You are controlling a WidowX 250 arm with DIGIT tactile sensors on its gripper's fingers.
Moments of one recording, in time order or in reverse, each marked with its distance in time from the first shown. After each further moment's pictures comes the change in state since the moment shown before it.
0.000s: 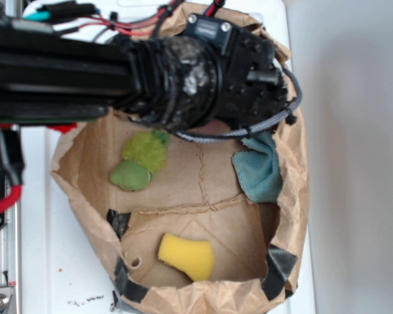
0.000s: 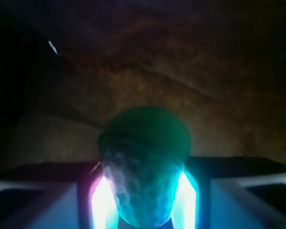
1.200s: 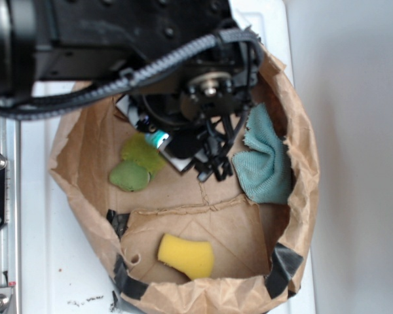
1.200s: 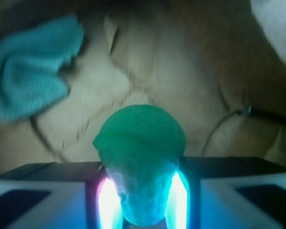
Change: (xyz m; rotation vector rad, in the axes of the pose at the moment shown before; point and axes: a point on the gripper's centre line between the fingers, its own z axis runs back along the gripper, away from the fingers) arm -0.051 0.028 0.121 -0.284 0.427 -0.597
